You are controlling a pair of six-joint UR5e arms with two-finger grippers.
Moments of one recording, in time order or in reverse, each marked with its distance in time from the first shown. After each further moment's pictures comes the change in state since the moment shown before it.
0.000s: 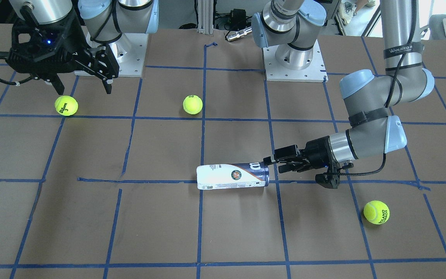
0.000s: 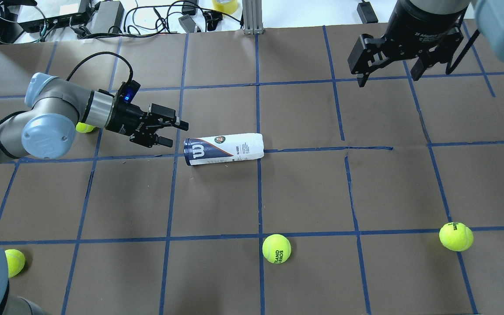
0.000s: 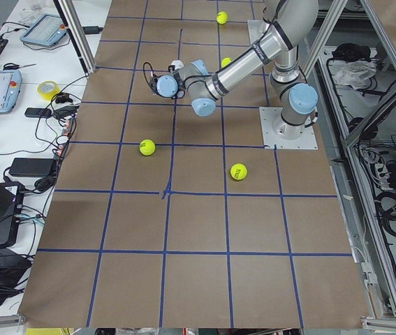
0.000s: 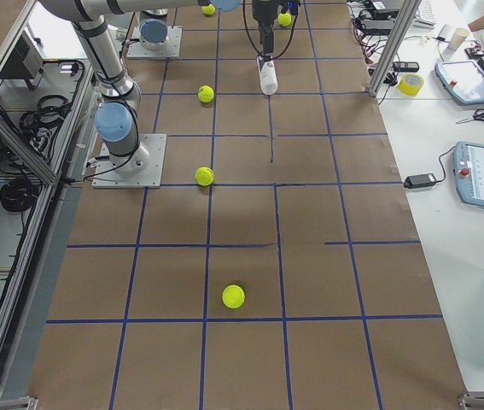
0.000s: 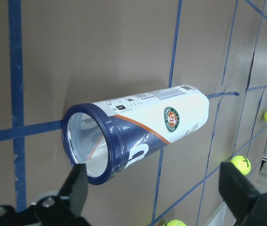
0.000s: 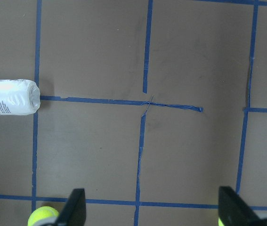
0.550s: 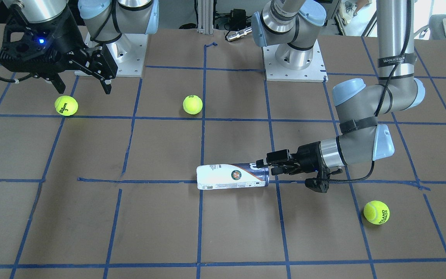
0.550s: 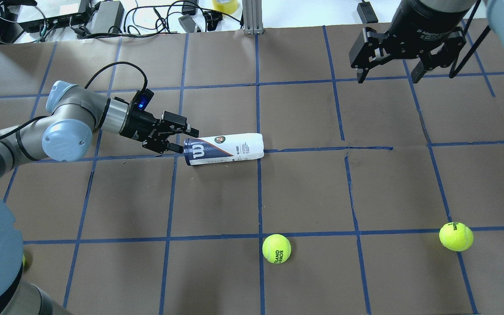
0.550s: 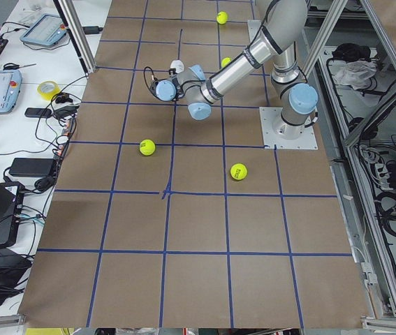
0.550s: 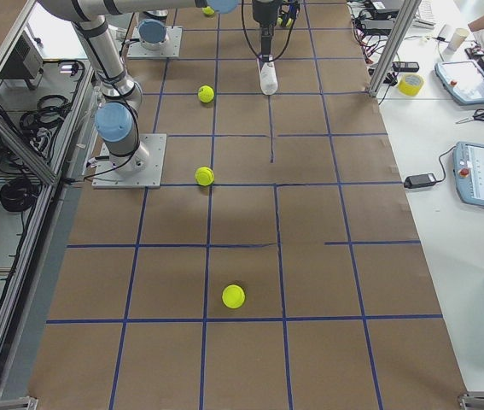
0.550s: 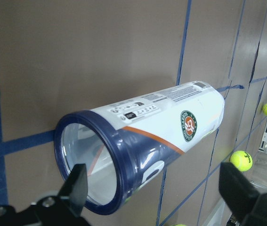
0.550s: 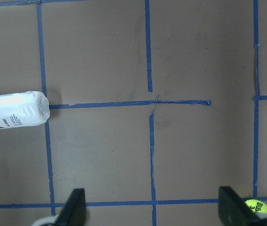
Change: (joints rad) left arm -0.027 -0.065 -0.003 0.034 -0.012 -0.001; right arm -0.013 -0.005 0.003 0.002 0.036 0.080
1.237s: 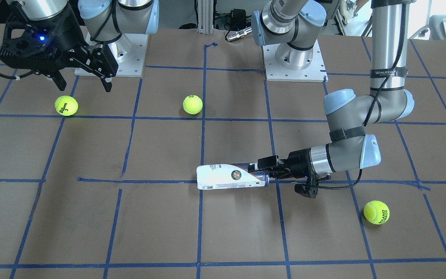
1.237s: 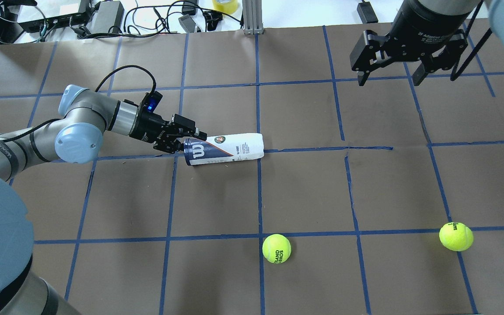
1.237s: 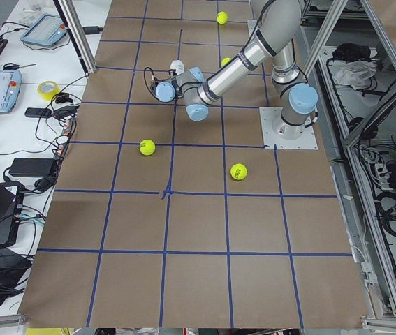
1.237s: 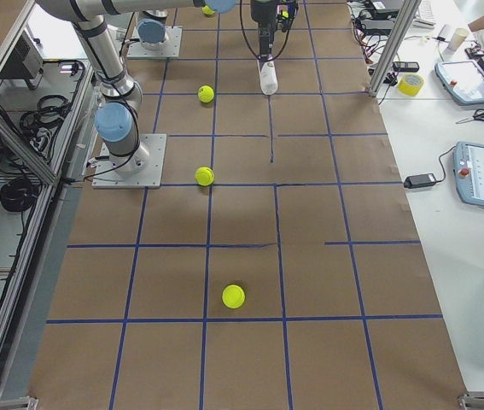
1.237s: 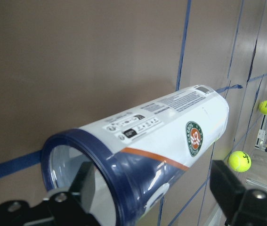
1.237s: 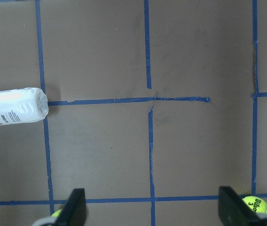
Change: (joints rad) left arm -0.023 -0.035 0.000 0.037 -0.027 -0.001; right arm 0.002 -0.011 0.009 0.006 -0.005 -0.002
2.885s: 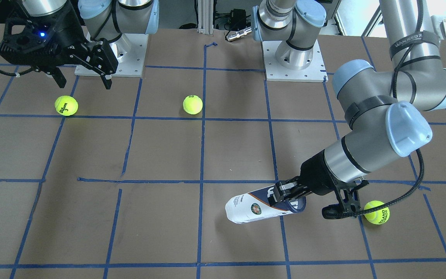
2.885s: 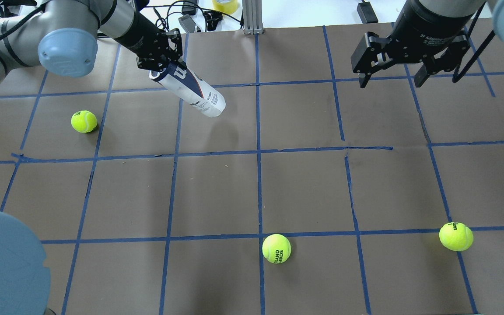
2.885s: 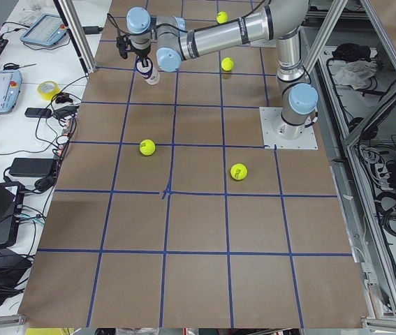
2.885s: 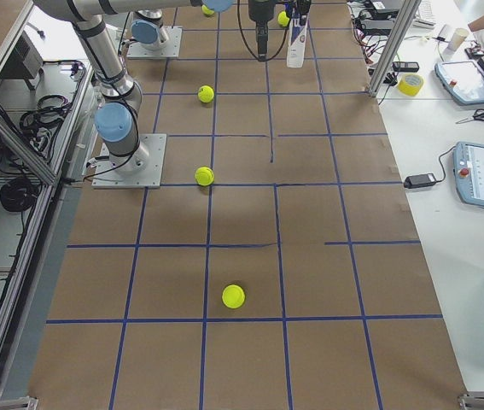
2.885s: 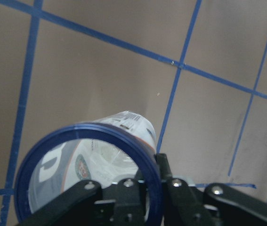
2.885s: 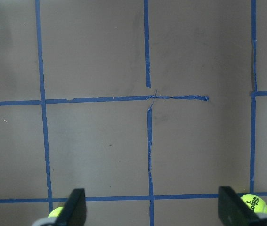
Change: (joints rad) left arm -0.177 0.054 0.488 -0.007 0.495 -0.581; right arm 0.001 -0.012 0.006 0.003 -0.004 -0.005
